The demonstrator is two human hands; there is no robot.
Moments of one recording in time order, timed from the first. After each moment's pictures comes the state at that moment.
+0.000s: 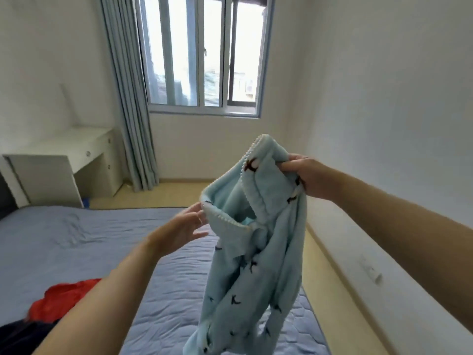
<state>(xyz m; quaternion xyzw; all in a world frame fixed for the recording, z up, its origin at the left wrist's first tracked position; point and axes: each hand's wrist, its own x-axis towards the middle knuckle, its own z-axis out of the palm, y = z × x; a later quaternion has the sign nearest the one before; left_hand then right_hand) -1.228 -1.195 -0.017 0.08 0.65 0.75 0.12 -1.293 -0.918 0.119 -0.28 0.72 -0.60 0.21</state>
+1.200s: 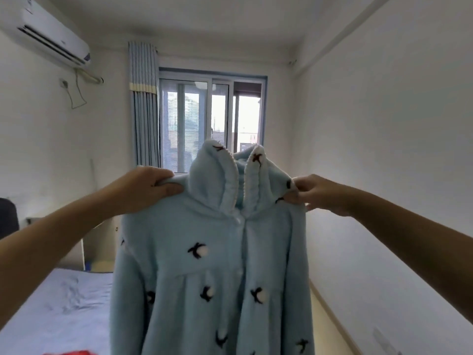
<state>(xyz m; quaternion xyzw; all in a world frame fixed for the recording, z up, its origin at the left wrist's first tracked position) -1.117 -1.158 0.206 0.06 0.94 0.11 -0.32 -1.225 -0.818 0.216 -0.35 0.85 -0.38 0.06</state>
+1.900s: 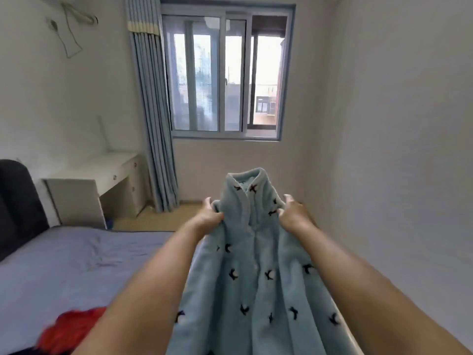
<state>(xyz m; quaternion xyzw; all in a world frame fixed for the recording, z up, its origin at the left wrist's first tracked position) -1.360 -1.166 0.041 -0.19 0.86 0.47 -0.08 -1.430 -0.958 0.048 -0.10 0.95 -0.30 -0.04</state>
